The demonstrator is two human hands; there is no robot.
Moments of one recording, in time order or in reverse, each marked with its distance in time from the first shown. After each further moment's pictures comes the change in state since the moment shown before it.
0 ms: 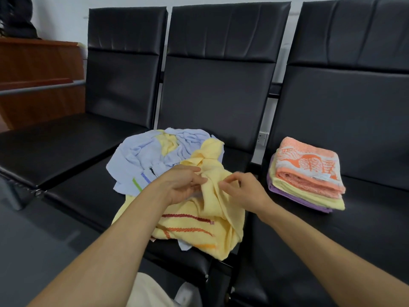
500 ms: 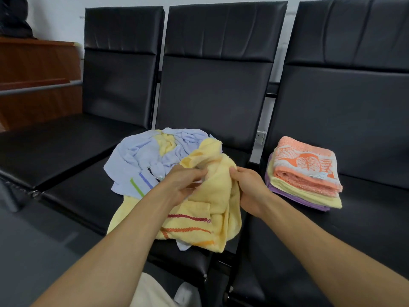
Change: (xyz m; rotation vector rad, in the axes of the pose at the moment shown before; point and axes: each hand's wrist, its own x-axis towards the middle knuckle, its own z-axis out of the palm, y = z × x) left_hand 0.005 -0.006 0.008 0.111 0.131 0.087; right_hand 0.003 -0.013 -0.004 0.864 -0.054 0.292
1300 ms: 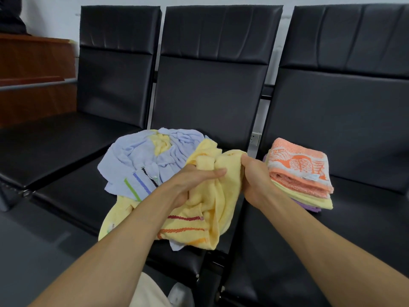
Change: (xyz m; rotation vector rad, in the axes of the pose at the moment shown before) left_hand -0.007 0.003 0.016 0.132 -0.225 0.015; right_hand 0.002 -0.026 -0.005 0.195 0.286 -0.016
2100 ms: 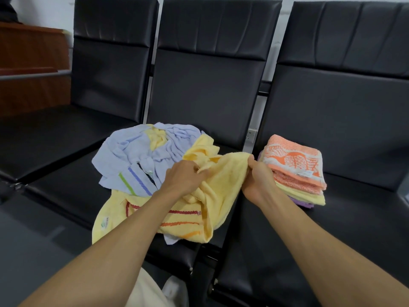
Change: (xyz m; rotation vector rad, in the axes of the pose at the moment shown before) left_hand 0.022 -0.020 -0.001 0.885 0.387 0.296; right_hand 0.014 0.010 -0.026 0.198 -0.023 0.065
